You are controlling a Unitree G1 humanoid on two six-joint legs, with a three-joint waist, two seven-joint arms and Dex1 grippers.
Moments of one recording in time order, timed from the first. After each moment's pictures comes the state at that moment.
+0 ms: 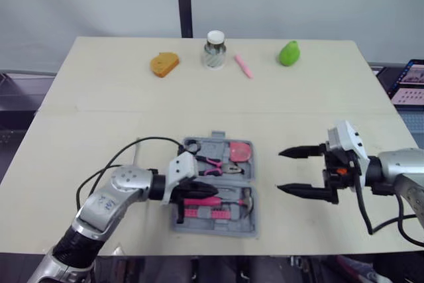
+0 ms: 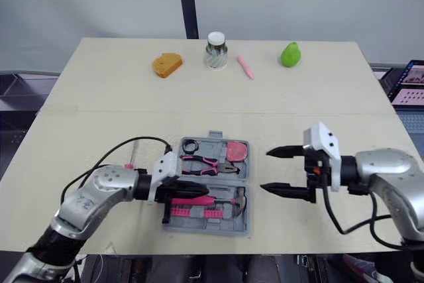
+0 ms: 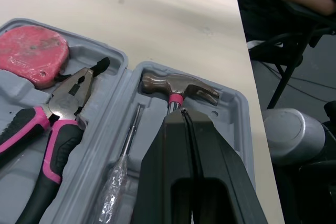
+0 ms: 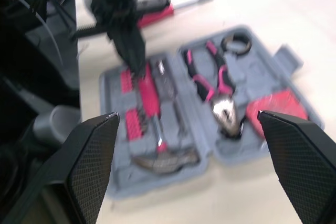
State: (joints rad) left arm -0.25 0.62 -0.25 -0.33 -0.37 0.54 -0.95; right arm -0.14 -1.00 -0.18 -0.42 0.70 0.63 1.19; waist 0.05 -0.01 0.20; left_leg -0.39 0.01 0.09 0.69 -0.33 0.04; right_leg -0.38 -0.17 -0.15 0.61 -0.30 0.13
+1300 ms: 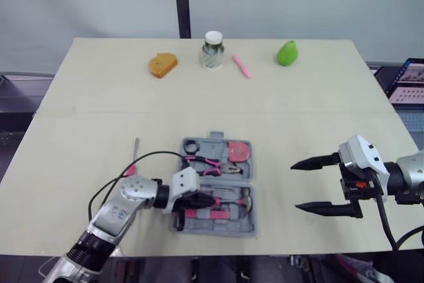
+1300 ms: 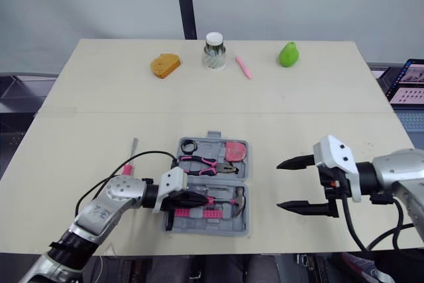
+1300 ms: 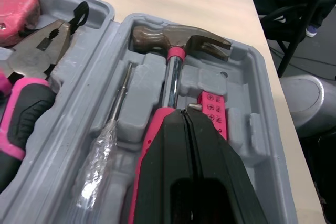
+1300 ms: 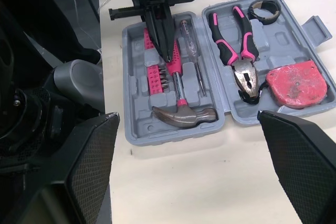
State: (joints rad) left arm -0.22 0.56 -0.33 -0.14 -0.20 0.33 -1.00; right arm -0.05 -1.09 -0.23 -0.44 0.66 0.53 1.32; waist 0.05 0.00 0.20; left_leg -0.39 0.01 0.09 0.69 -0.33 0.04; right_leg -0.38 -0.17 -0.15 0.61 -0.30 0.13
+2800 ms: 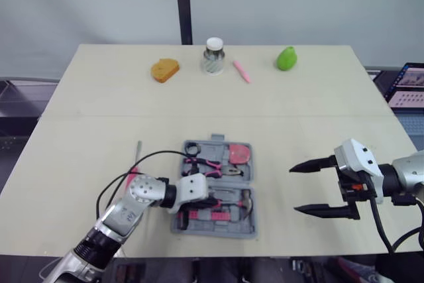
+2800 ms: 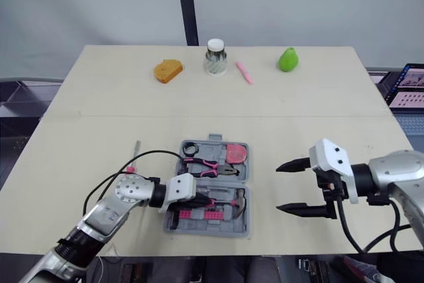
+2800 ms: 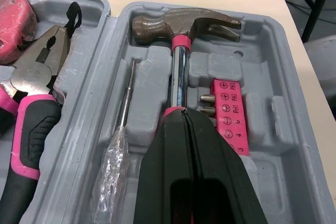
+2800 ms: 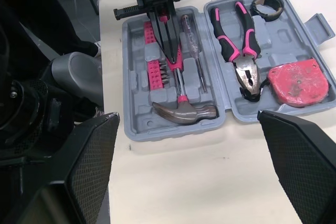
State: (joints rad) left arm -0.25 0.55 -0.43 -0.11 -0.04 0.25 -0.95; right arm -0.05 -1.09 -0.20 -0.44 0.62 0.52 1.32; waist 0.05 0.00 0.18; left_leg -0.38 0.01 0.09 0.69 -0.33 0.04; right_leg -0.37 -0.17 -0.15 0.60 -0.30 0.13
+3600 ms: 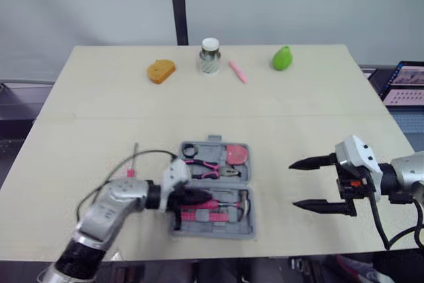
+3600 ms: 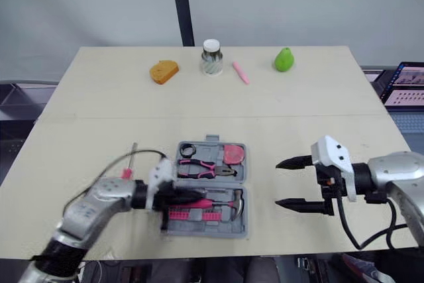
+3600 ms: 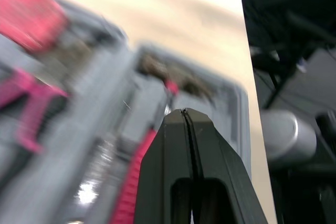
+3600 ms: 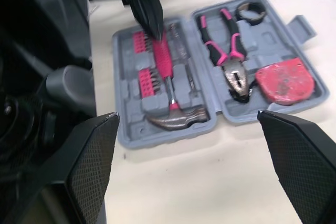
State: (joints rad) left arm -0.14 0.61 -0.08 -0.38 -0.43 0.64 -0.95; right arm -0.07 -1.02 -0.21 -0.37 0.65 0.54 1.28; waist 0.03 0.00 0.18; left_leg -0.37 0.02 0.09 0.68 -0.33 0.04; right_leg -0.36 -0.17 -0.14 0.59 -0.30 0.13
